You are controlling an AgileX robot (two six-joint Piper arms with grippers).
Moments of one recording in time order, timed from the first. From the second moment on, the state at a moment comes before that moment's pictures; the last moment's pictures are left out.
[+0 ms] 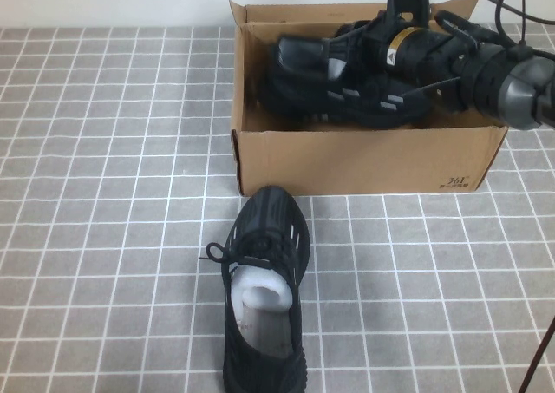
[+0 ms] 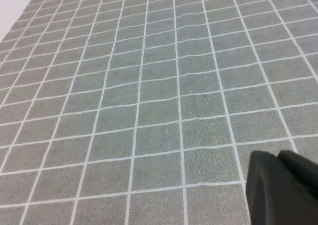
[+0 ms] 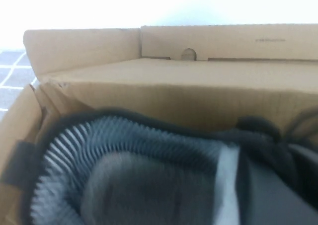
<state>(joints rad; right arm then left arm) 0.38 2.13 -1.71 -0.28 0.03 0.56 -0.08 0.00 0.03 0.36 0.38 -0.19</state>
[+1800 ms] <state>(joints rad) 0.45 0.96 -1.12 -0.10 0.74 -0.05 -0.08 0.00 0.03 0.36 0.38 -0.19</state>
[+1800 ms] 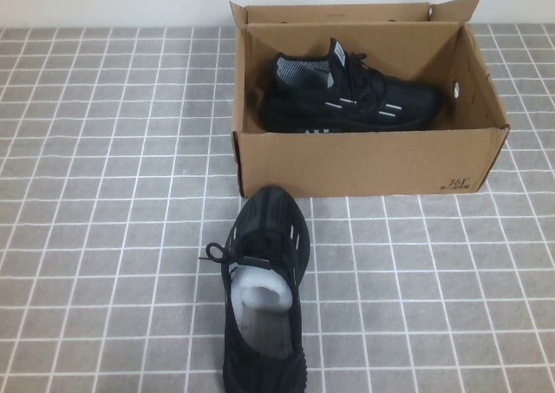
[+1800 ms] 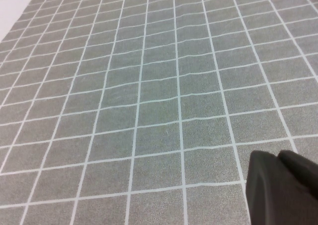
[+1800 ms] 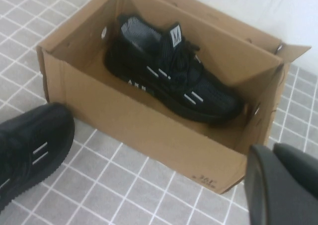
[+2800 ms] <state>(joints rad) -0.07 0.05 -0.17 -0.03 0.27 0.00 -0.08 0.00 0.03 0.36 0.39 -0.19</state>
